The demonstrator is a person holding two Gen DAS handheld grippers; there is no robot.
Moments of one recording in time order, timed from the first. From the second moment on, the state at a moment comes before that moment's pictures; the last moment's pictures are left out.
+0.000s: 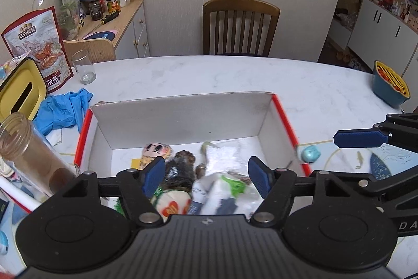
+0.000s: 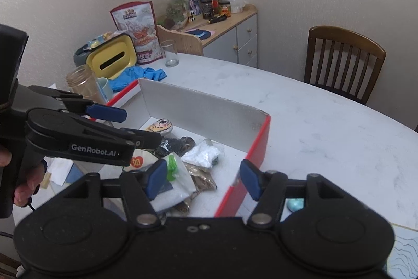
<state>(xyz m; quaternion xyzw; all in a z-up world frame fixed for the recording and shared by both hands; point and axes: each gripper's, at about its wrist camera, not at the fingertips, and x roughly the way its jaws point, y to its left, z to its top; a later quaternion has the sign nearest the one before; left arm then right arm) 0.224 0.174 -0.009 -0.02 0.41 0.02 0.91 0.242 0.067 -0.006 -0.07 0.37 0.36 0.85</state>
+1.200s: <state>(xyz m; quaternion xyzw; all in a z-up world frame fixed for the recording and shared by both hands) 0.214 0.007 -0.020 -0.03 0.39 0.01 0.92 0.231 -0.123 -0.040 -0.10 0.37 0.35 0.85</state>
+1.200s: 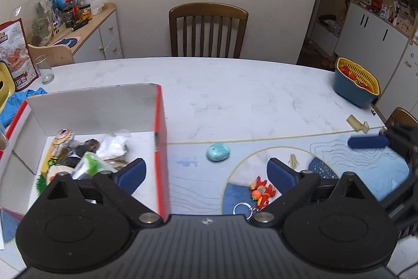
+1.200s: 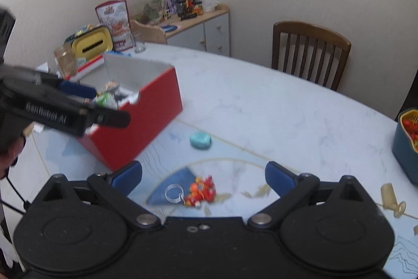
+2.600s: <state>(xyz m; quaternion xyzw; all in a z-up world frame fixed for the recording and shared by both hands) 0.332 -0.036 -0.130 -0.02 0.45 0.07 0.89 0.261 -0.085 -0.148 -0.20 0.37 0.43 0.79</state>
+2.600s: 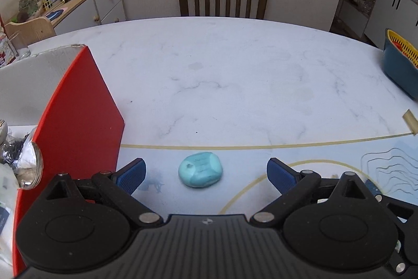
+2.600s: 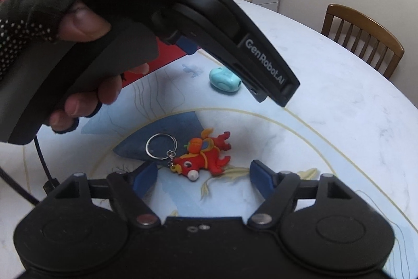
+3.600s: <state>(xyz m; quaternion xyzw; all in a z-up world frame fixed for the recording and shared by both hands) 0.332 -0.025 -0.138 -0.05 0.46 0.05 0.89 0.266 -0.080 -0.147 -0.20 0.35 0.44 0.80</state>
